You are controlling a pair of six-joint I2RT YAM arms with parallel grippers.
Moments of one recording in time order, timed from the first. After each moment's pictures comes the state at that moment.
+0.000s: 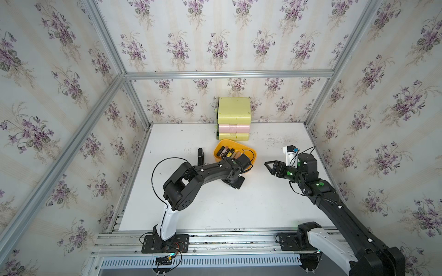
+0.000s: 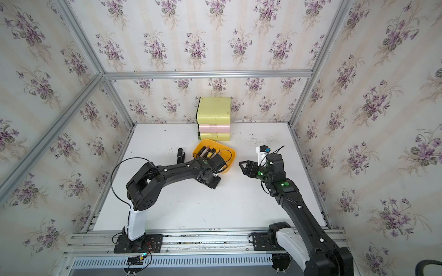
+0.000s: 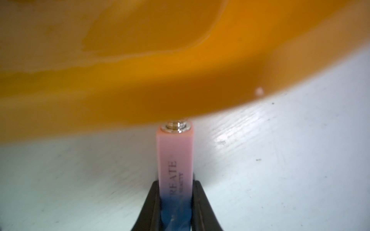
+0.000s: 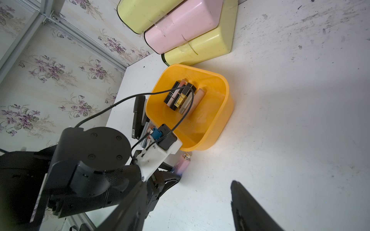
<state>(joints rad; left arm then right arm) -0.86 2.04 1.43 -0.74 -0.02 -0.30 0.21 0.95 0.64 -0.26 -0.42 0.50</state>
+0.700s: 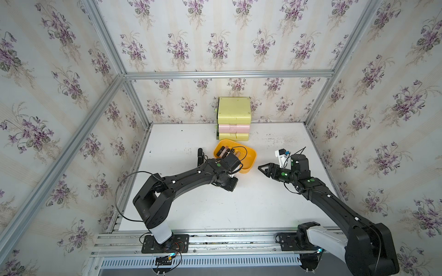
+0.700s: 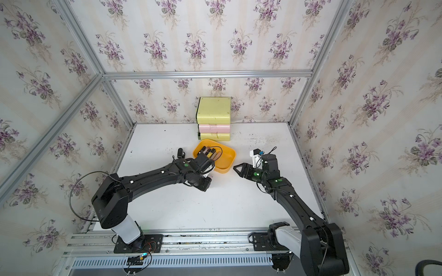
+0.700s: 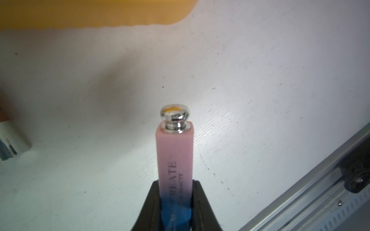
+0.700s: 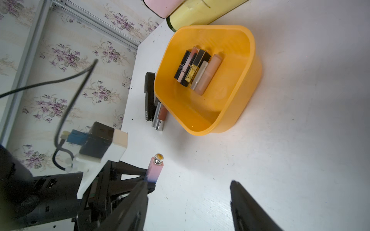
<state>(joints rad) -0.83 1.70 1.26 -0.76 0.09 -0.33 0.21 1.10 0.57 -0.11 -0.62 0.59</state>
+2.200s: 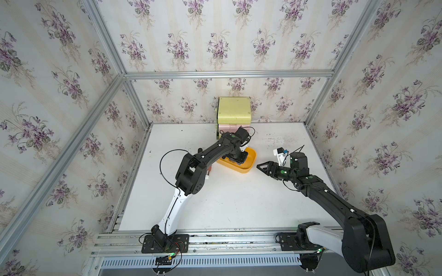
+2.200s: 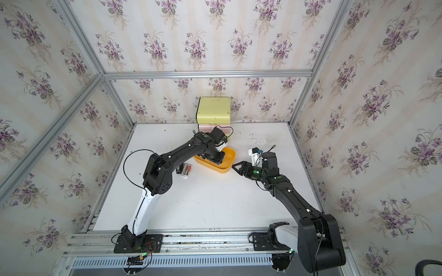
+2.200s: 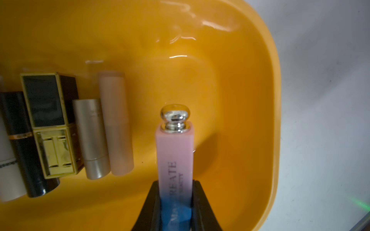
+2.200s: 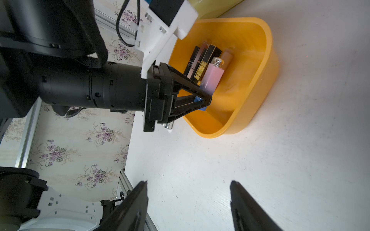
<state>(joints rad) -0.68 2.37 2.13 -1.01 0.16 -0.16 0.19 1.18 0.59 -0.06 -0.70 0.61</state>
